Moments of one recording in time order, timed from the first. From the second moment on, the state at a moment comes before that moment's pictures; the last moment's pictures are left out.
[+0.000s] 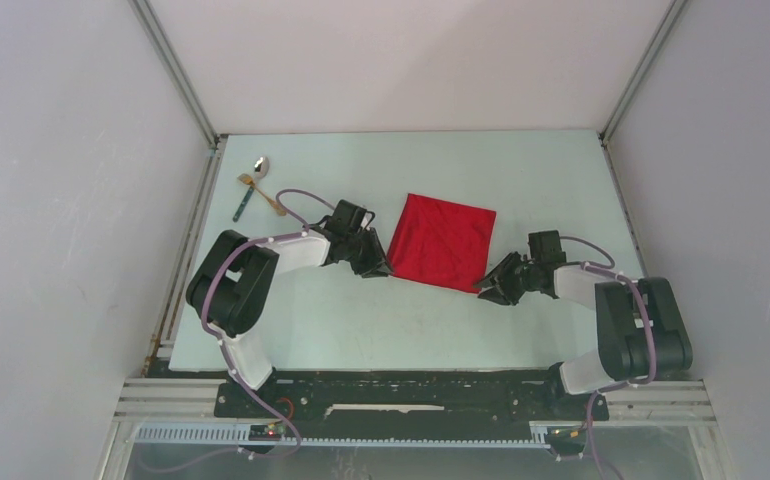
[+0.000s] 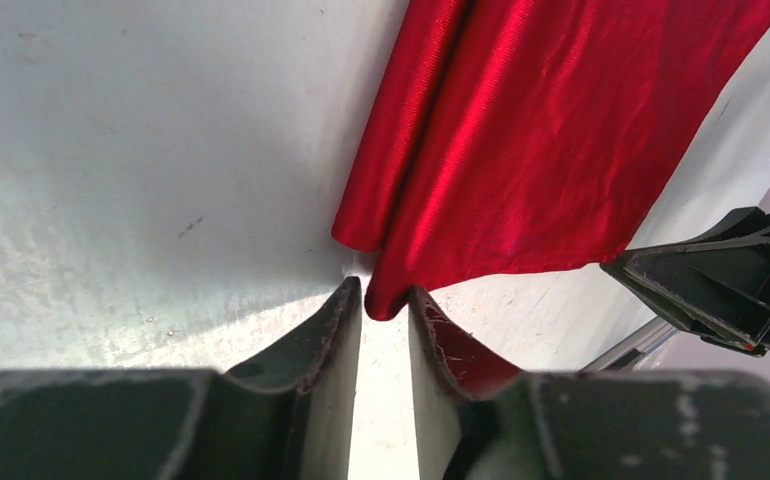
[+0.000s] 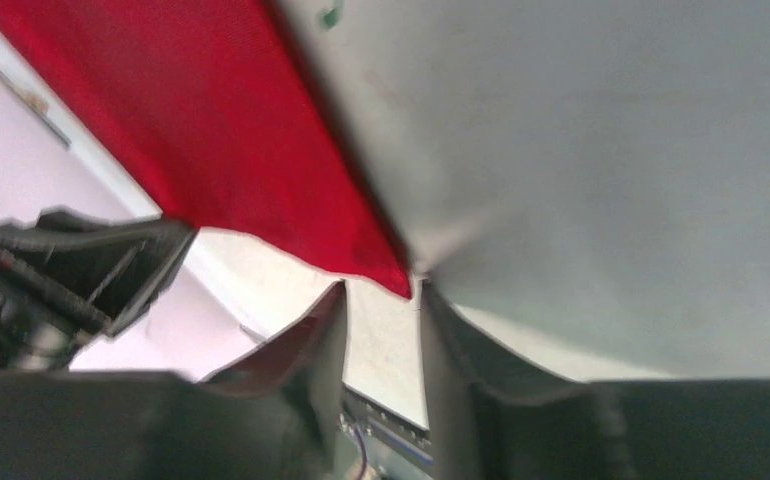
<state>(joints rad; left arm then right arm) -0.51 1.79 0.97 -0.17 0.33 -0.84 0.10 1.48 0.54 -0.13 -0.50 0.98</state>
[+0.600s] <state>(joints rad) -0.49 1.80 0.96 -0.15 0.32 -0.83 0.13 1.45 0.48 0.00 -0.51 1.08</state>
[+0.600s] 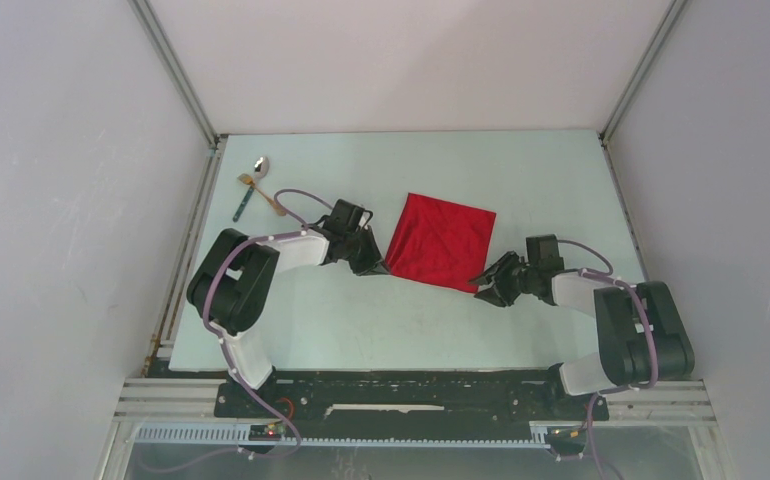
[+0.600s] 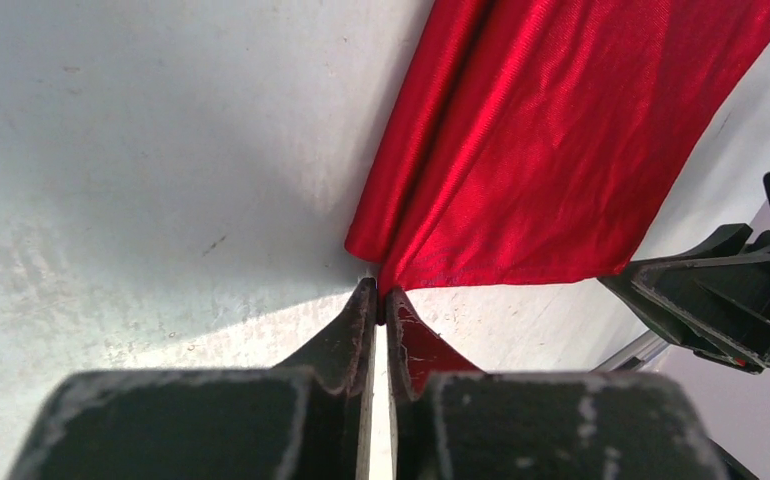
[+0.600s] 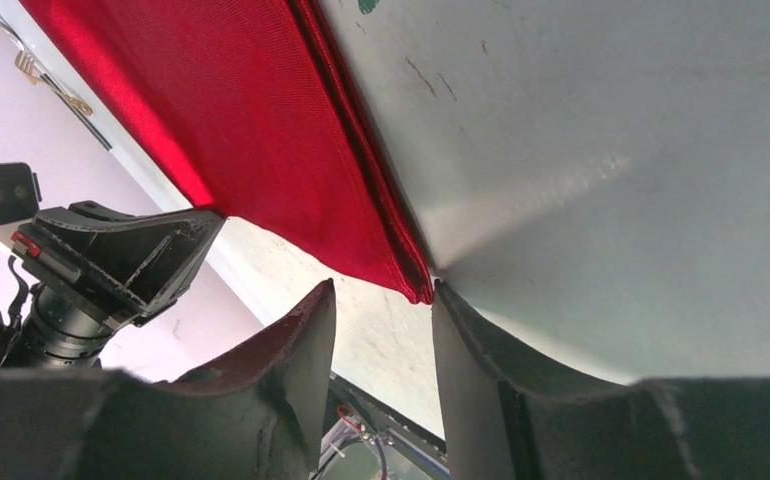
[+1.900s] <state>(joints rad) -0.45 1.82 1.15 -0.20 0.35 -0.82 0.10 1.42 0.53 0.06 -0.50 1.07</state>
